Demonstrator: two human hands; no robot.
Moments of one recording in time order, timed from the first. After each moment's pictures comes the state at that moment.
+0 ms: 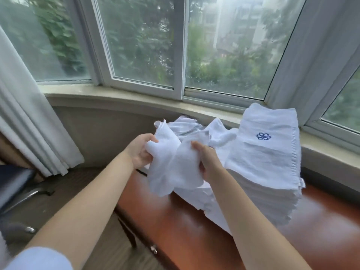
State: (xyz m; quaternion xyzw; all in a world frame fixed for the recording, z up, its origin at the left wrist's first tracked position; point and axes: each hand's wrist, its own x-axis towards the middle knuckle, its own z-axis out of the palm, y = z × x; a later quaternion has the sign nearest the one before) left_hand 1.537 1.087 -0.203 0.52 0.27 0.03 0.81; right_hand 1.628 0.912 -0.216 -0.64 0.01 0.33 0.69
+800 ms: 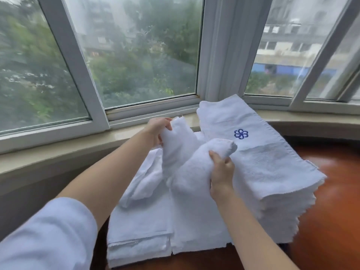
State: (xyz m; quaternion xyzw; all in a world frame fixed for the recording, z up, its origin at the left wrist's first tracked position) left_hand 1.850 1.129 -0.188 0.70 0.11 -0.17 0.69; right_hand 1.714 0.985 -0.240 -0.50 0.27 -0.16 0.81
